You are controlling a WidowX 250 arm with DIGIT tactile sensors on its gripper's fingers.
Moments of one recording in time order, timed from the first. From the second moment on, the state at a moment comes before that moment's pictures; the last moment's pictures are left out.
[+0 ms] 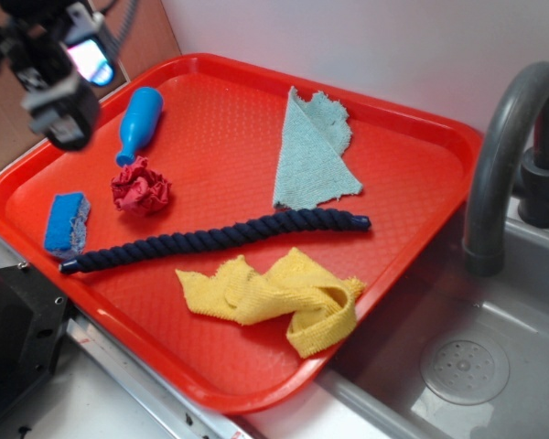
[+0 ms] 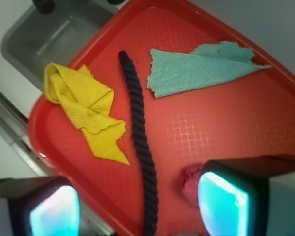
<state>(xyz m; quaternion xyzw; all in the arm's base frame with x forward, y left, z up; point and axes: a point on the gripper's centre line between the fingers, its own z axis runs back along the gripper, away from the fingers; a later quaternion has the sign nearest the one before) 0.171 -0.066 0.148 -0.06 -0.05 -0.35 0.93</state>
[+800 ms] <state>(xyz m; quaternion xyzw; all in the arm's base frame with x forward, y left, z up) 0.192 -0.063 0.038 -0.06 0.03 -0.40 0.92</state>
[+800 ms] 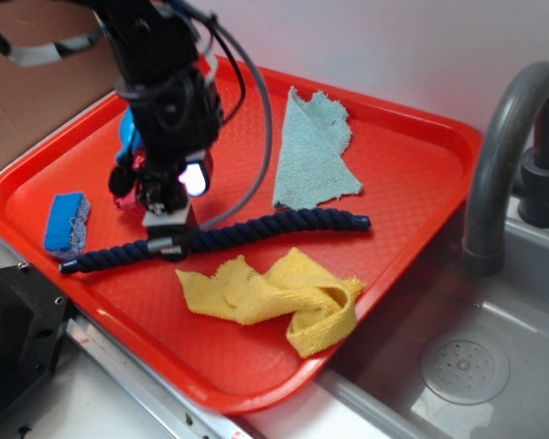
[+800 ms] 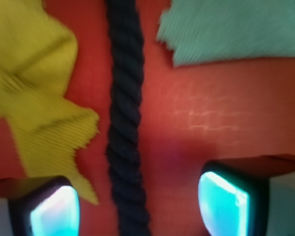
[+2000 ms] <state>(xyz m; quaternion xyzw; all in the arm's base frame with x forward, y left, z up) 0.186 -0.088 0.008 0.04 0.06 -0.45 0.89</state>
